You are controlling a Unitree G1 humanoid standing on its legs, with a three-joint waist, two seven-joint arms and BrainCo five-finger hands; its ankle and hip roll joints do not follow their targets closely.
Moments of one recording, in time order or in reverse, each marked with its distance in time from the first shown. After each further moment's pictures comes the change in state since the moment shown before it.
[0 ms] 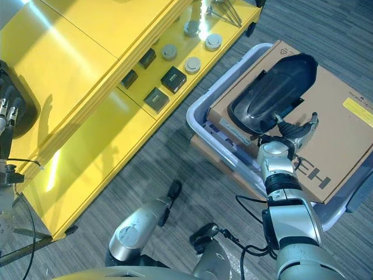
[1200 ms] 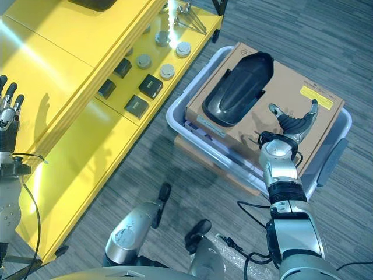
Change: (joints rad) left arm -0.081 -0.036 -0.007 -0.001 0.078 0.071 0.068; right arm 0.129 0.007 -0.075 -0.277 -0.042 -0.019 0.069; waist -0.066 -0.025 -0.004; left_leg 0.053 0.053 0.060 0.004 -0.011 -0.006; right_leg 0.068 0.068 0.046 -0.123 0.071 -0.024
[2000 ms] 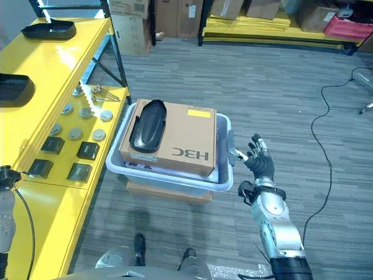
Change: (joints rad) left arm 0.072 -0.123 0.160 -0.022 0.137 0.155 0.206; right arm 0.619 0.118 -0.078 -0.761 0.137 0.110 0.458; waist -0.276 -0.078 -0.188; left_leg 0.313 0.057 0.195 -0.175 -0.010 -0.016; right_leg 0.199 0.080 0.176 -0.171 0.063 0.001
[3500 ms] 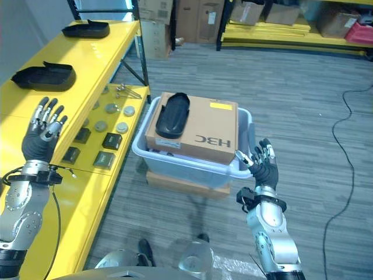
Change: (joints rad) left arm -0.050 0.046 -0.287 -0.056 -0.053 0.027 -0.103; right arm 0.096 0.056 0.009 -0.100 0.059 -0.094 -0.110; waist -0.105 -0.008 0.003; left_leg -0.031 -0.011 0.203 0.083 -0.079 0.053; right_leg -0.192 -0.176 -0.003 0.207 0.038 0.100
